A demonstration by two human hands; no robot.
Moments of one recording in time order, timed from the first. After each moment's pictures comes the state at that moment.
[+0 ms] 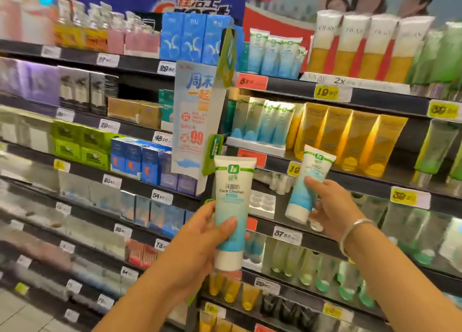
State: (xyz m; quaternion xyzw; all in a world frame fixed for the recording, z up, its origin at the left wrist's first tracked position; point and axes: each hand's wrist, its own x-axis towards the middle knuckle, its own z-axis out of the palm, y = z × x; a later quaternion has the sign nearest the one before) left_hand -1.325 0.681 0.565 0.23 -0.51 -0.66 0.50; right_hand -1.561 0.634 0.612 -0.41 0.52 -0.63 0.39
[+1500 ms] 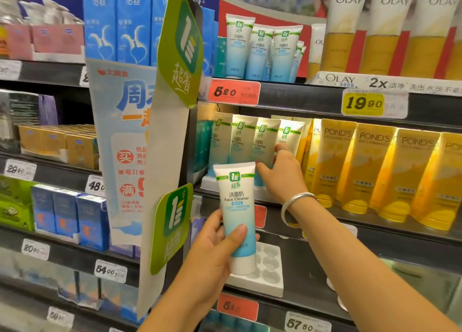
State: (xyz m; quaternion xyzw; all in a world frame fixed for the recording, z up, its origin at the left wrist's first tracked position) left_hand -1.406 0.436 0.588 0.22 -0.48 -0.65 0.55; right_hand -1.544 0.365 0.677 -0.61 0.61 -0.50 0.01
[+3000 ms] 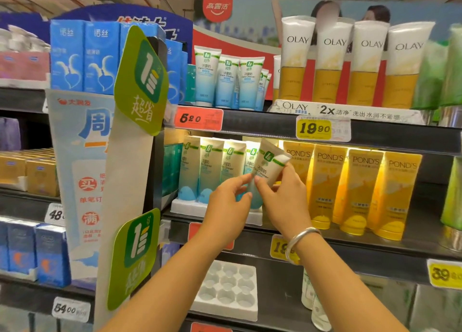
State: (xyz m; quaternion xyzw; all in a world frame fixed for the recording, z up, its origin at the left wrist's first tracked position) left_hand -1.474 0.394 0.660 0.31 -0.73 -0.30 0.53; right_hand -1.587 0.404 0.668 -0.56 0.58 -0.59 -0.05
